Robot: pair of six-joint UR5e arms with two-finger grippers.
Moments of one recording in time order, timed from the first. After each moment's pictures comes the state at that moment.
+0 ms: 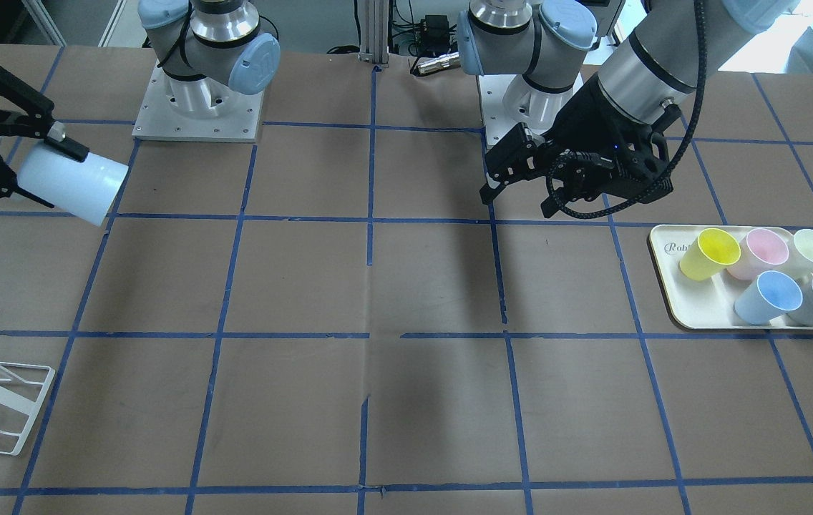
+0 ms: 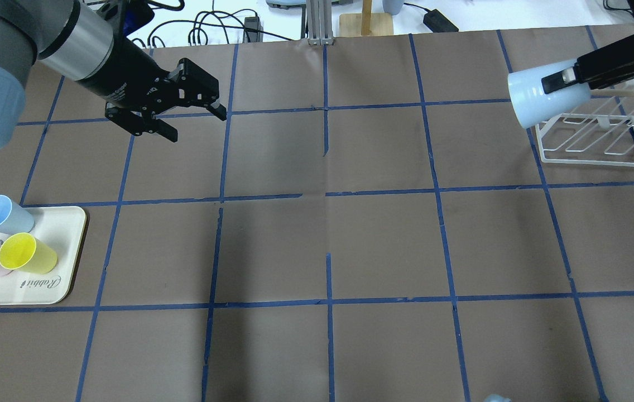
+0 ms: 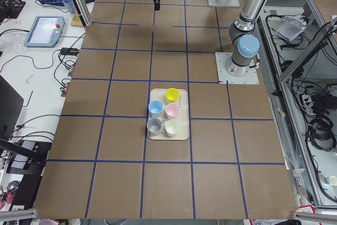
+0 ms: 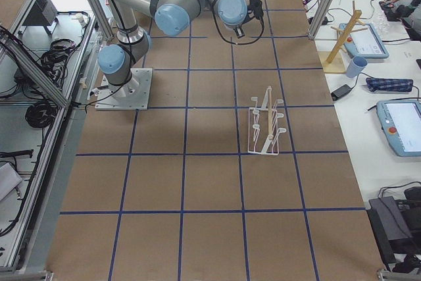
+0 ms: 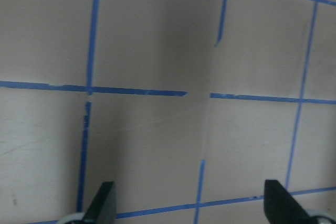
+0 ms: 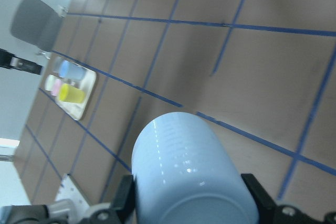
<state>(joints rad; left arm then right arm) -1.49 -1.57 -1.65 -1.46 1.09 -0.04 1.05 -1.57 1.57 -1.12 -0.73 -1.07</state>
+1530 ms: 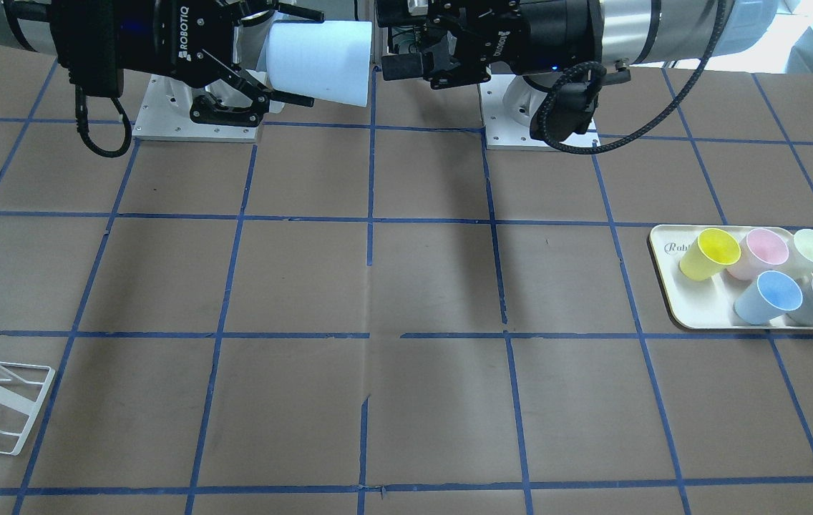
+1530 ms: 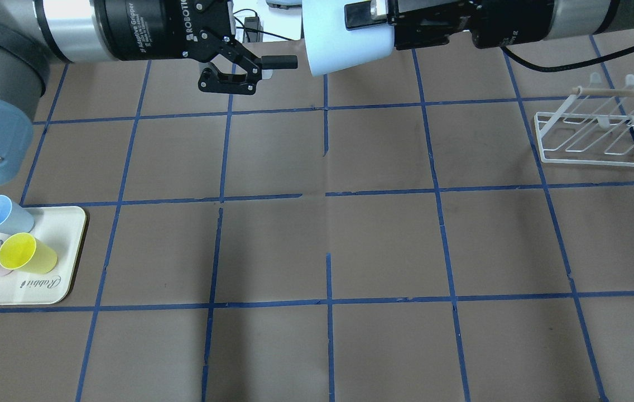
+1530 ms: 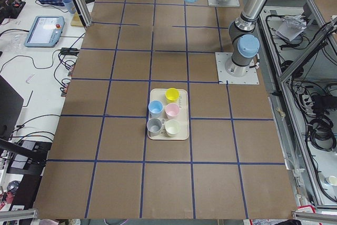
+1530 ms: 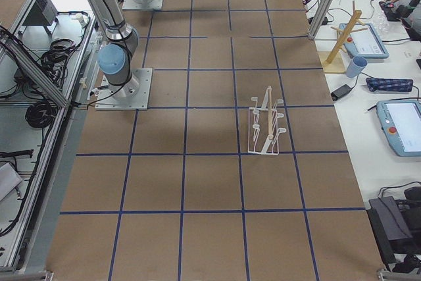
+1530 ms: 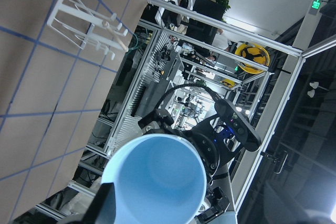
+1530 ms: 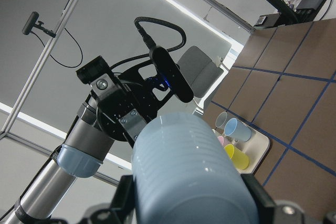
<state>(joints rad) -1.51 -1.51 -1.75 -1.46 0.08 -0.44 1.43 -1.60 1.57 -1.02 -0.19 -1.10</state>
